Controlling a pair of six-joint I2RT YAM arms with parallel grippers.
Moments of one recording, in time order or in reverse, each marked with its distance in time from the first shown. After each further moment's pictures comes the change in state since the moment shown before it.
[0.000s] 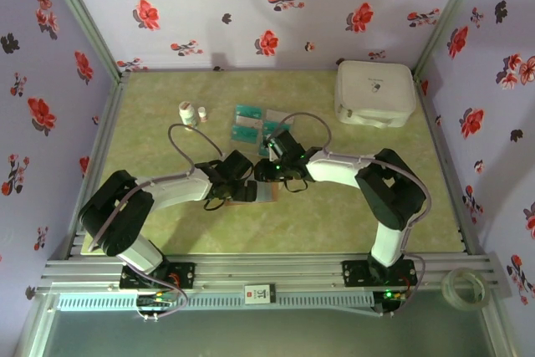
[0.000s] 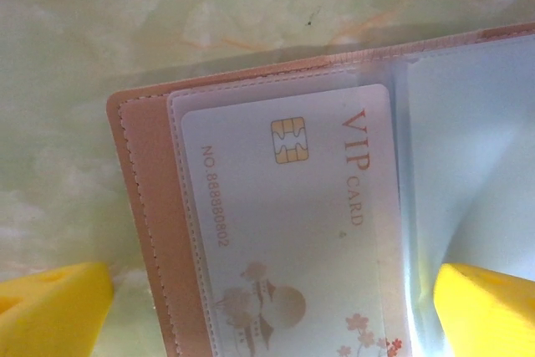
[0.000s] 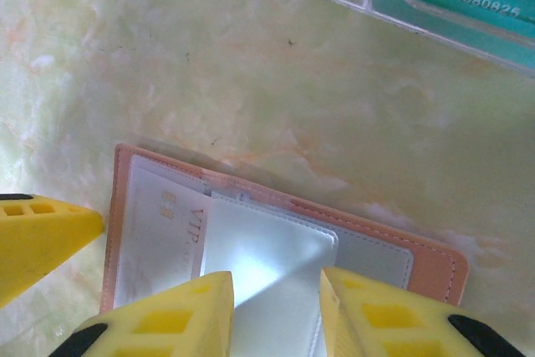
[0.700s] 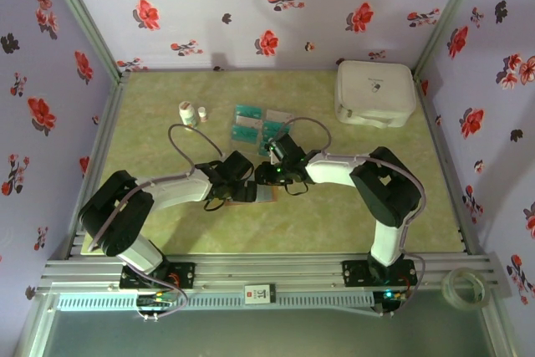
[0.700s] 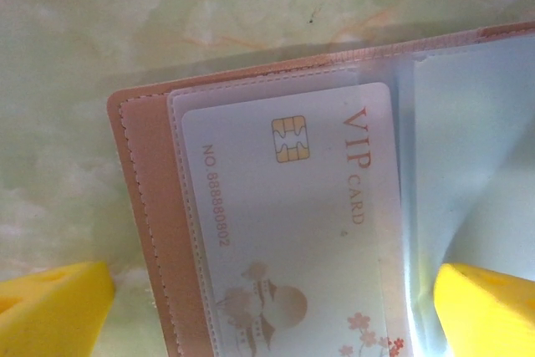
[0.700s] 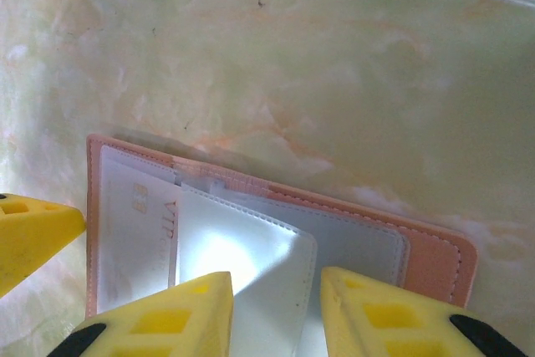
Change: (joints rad) left arm -0.004 -0.003 -0.005 0.003 -0.008 0.000; right arm -0.002 0.032 -0.035 0.053 -0.045 0.053
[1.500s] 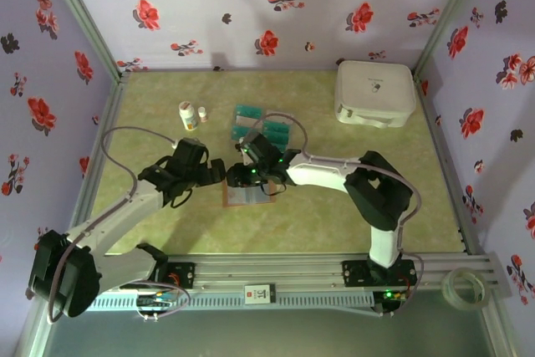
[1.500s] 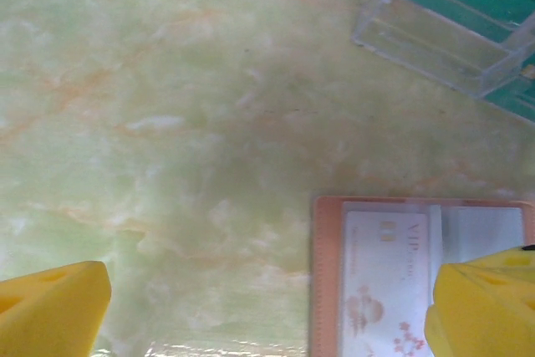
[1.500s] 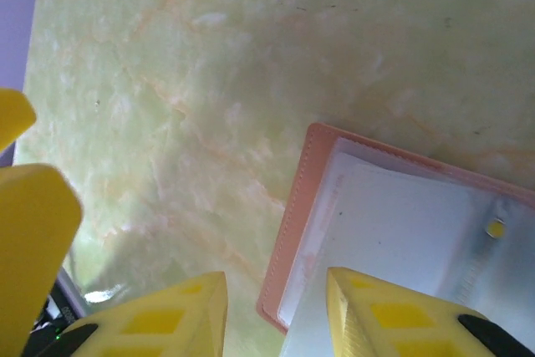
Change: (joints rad) left arm 0.272 -0.460 -0.084 -0.126 -0.016 0.039; right arm 0.167 0.054 0.211 -0.062 -0.003 0.042
